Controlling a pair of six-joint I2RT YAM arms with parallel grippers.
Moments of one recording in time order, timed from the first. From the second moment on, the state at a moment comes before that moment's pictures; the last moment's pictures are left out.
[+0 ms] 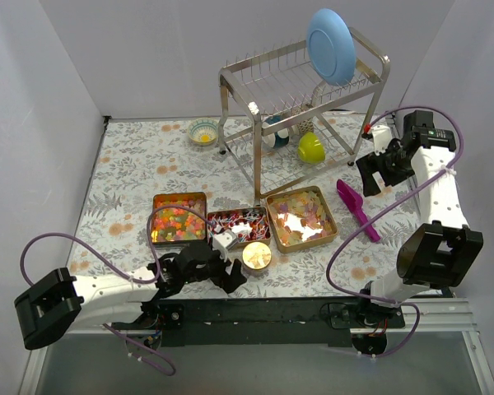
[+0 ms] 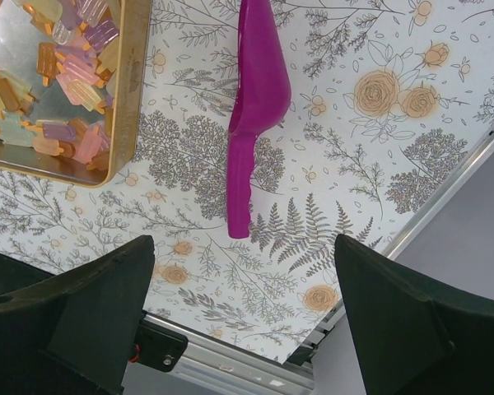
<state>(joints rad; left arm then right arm) -1.03 0.99 0.23 0.22 0.09 -0.37 -0.15 1.55 1.54 -1.22 -0.28 -0.65</state>
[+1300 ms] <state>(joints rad) -1.08 1.76 0.12 1.39 0.19 0.07 0.58 1.31 1.08 -0.91 -0.62 -0.86</state>
